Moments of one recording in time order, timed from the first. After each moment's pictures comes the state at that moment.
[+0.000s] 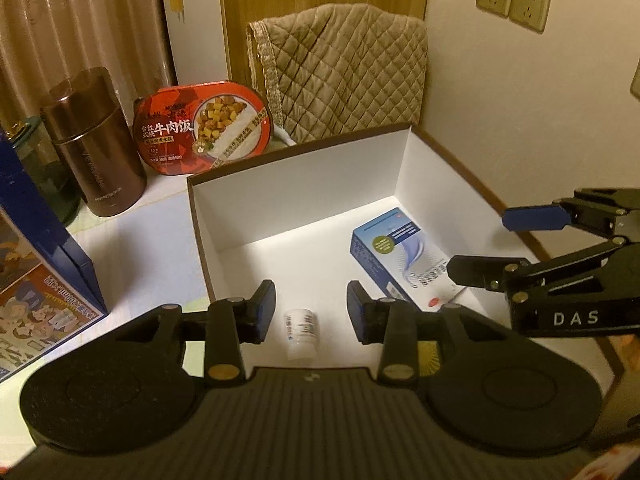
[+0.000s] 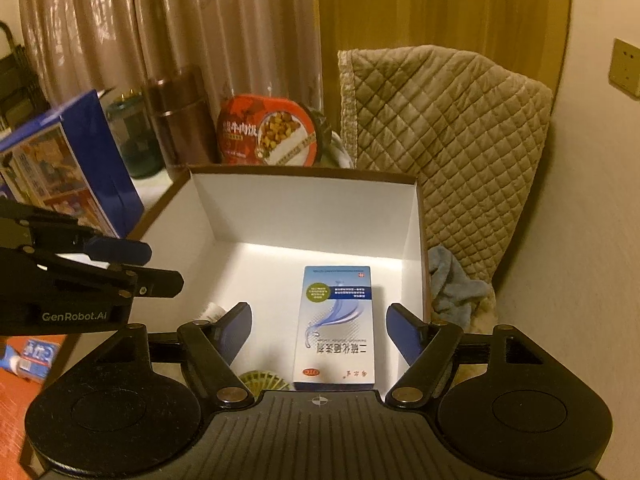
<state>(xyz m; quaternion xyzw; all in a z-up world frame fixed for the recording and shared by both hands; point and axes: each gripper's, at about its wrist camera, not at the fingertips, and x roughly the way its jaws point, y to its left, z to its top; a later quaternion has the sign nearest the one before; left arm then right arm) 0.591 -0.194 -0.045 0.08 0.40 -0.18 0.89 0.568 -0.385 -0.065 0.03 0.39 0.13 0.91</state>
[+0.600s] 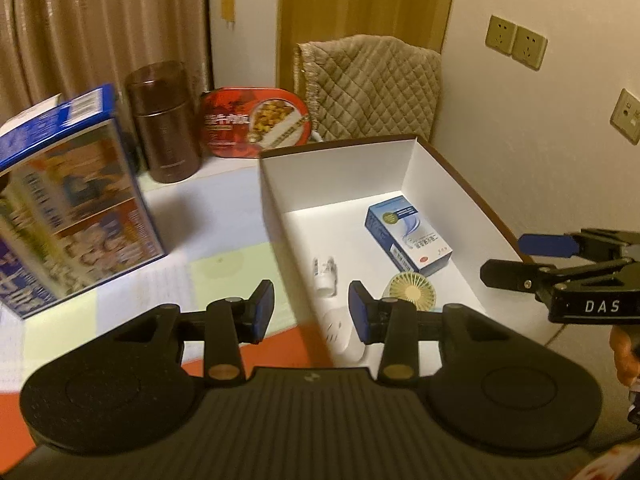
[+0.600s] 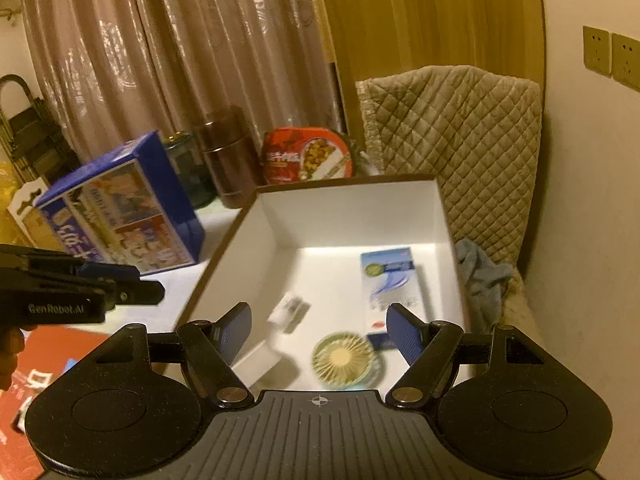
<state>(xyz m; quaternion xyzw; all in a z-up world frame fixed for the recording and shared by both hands) 0.494 -0.123 0.001 0.04 0.39 -0.15 0.91 0.474 -0.370 -0.024 0.10 0.36 0.16 0.91</state>
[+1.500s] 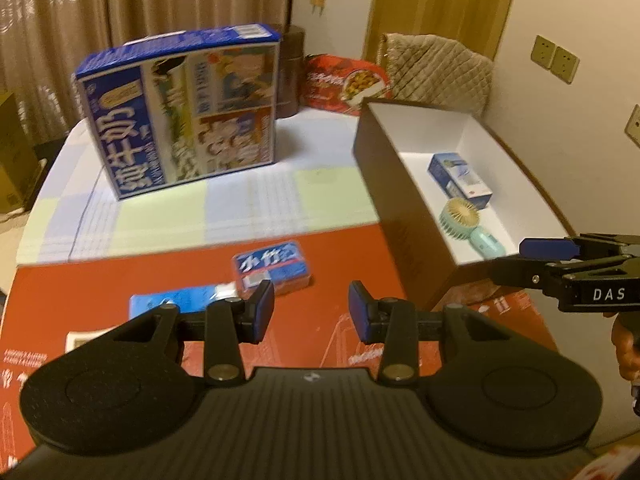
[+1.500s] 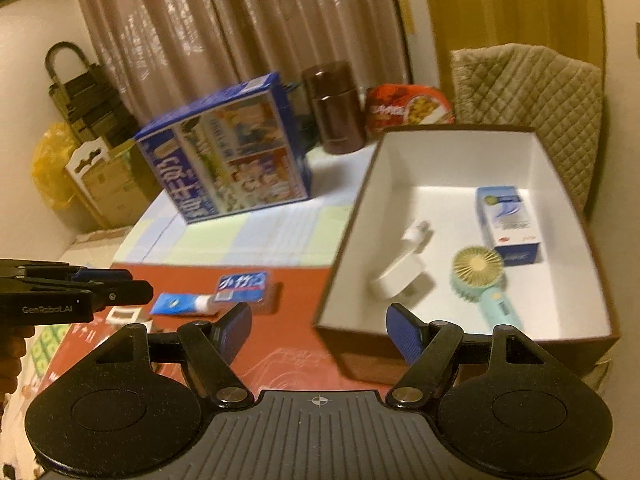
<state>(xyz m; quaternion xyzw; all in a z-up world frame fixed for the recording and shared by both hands) 0.351 -0.001 -0.003 -0.01 0.41 -0.07 0.91 0.376 -0.263 -0.022 0.09 0.39 0.24 0.88</state>
